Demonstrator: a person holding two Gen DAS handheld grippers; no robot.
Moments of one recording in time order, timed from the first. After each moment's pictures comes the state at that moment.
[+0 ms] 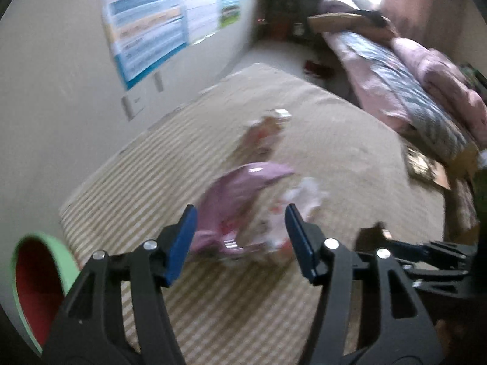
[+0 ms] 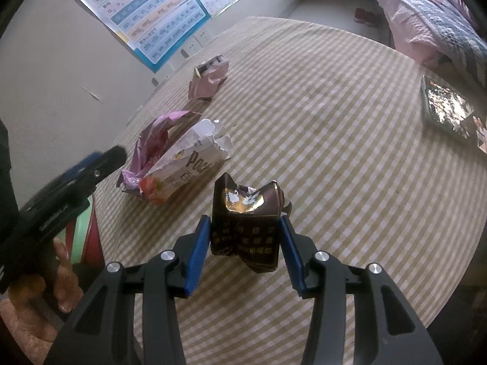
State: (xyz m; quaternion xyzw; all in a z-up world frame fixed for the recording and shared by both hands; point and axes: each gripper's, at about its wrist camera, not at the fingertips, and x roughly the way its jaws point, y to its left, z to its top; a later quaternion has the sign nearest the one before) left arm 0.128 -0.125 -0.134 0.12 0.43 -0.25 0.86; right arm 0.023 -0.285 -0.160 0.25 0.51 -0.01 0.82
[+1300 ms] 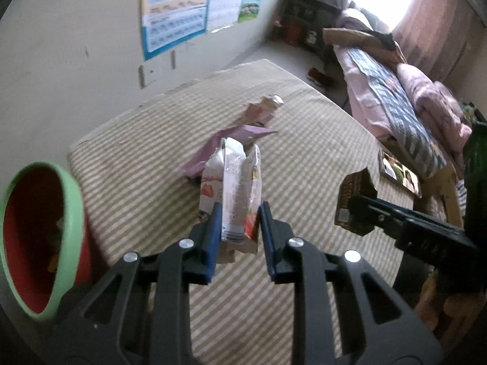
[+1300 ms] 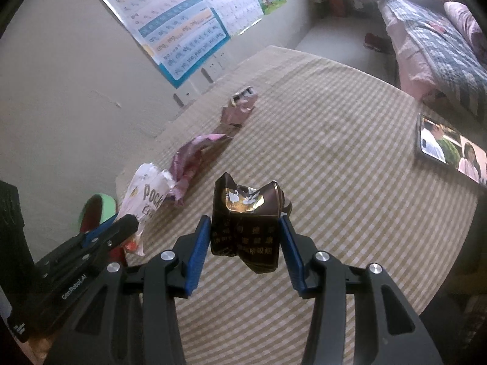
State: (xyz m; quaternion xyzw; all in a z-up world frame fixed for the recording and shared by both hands) left arm 0.068 -0.072 -0.111 0.02 0.46 -0.21 0.86; right arm 0.012 -0.265 -0.110 0.23 0.47 0.00 0.86
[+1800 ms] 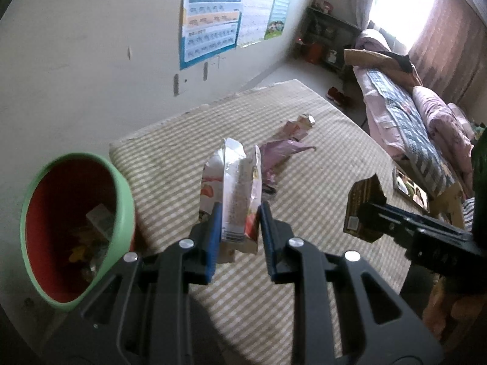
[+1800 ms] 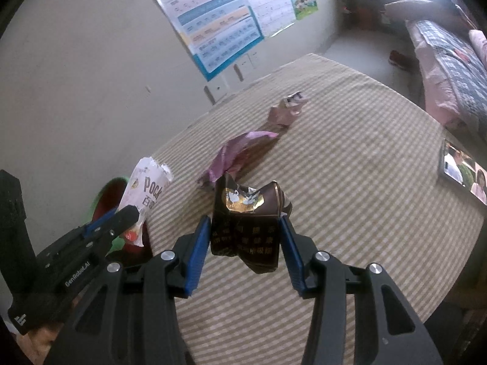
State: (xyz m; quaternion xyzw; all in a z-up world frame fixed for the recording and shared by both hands) left arm 0.058 -0.016 -0.094 0.00 0.44 -0.17 0.88; right arm 0.017 -0.212 -0.090 0.19 0.46 0.05 0.86
